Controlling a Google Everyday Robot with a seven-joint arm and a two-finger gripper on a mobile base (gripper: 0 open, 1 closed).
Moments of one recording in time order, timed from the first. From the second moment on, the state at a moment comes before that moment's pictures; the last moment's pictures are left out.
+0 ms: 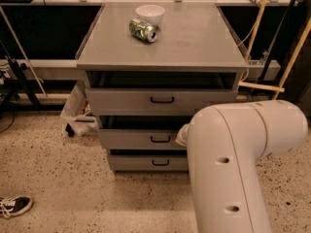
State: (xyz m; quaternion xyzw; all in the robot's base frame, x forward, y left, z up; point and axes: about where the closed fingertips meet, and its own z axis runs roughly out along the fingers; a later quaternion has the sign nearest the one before) arm 0.750 -0.129 0.416 -0.48 0.82 -0.06 0.30
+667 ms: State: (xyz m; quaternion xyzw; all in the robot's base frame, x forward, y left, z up) arm 0.739 -0.130 0.416 -0.48 0.83 -0.05 0.30
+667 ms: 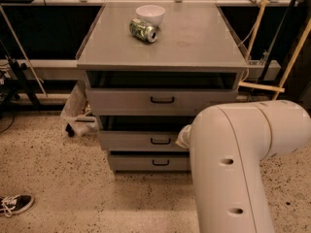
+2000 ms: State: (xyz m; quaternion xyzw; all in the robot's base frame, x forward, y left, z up) arm 0.727 -0.139 0.417 -0.48 0.83 -0.05 0.29
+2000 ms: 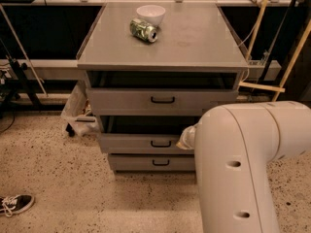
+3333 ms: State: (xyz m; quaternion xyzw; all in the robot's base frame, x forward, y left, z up) arm 0.713 -0.150 0.427 -0.47 0.83 -0.05 0.29
